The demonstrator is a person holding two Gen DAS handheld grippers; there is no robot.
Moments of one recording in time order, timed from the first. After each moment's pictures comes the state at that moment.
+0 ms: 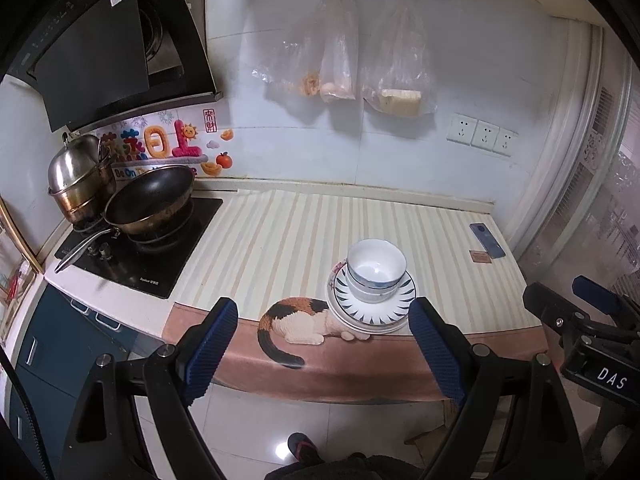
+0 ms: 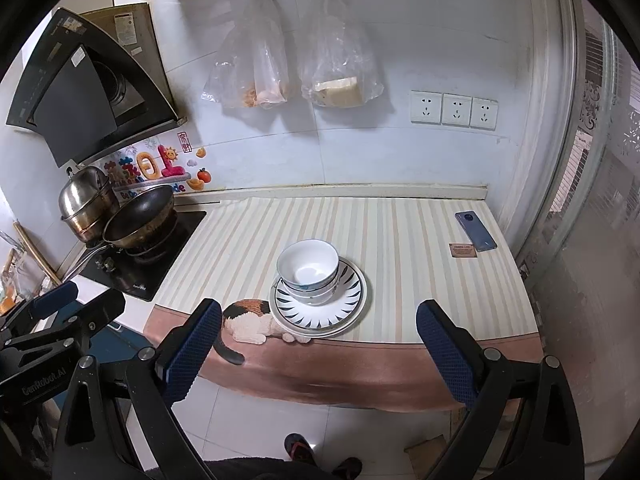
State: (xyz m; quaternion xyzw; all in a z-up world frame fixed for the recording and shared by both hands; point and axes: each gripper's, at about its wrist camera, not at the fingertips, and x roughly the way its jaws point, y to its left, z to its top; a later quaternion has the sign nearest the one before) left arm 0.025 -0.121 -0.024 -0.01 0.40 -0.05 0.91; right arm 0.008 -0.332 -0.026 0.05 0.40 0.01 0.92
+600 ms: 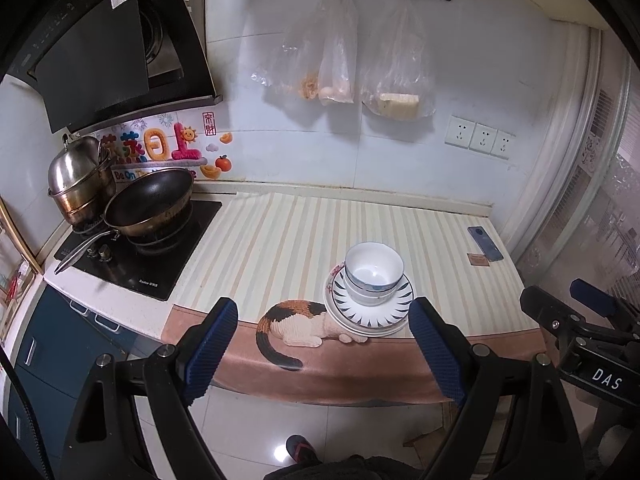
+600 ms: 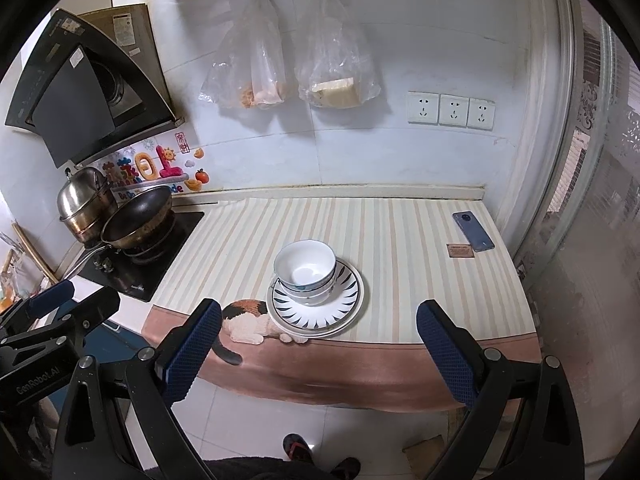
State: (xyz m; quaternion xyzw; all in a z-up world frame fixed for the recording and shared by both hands) left arm 0.026 -0.124 -0.021 -0.01 0.40 -0.05 0.92; right arm 0.007 -0.335 -0.026 0.05 0.40 0.00 0.92
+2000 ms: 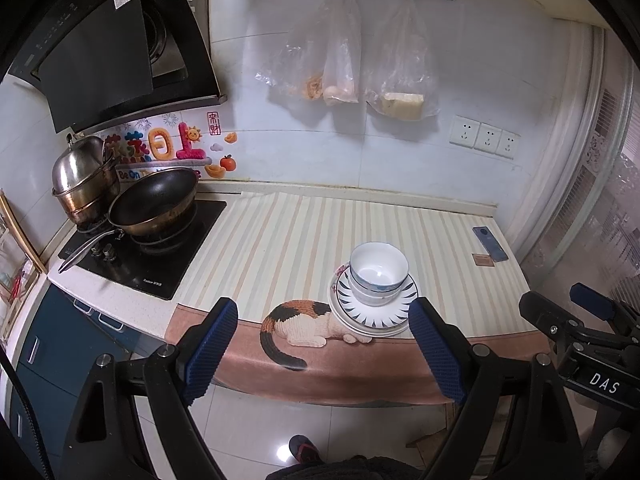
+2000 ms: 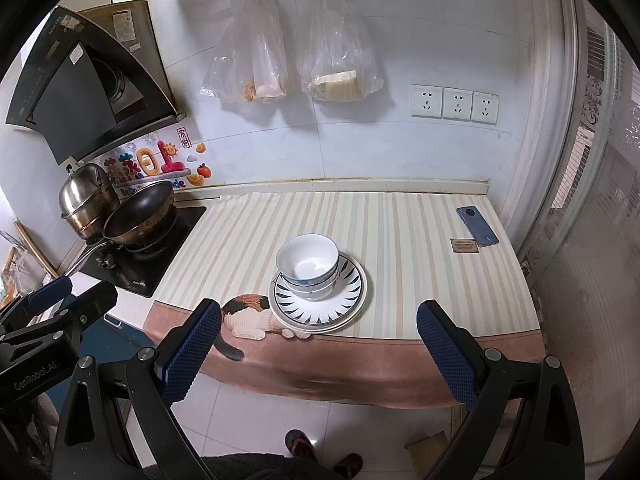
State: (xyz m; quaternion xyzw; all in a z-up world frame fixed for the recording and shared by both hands) left arm 0.021 -0.124 -0.020 -0.01 0.39 -0.04 0.92; right arm 0.003 -0.330 -0.031 0.05 0.40 0.00 0.91
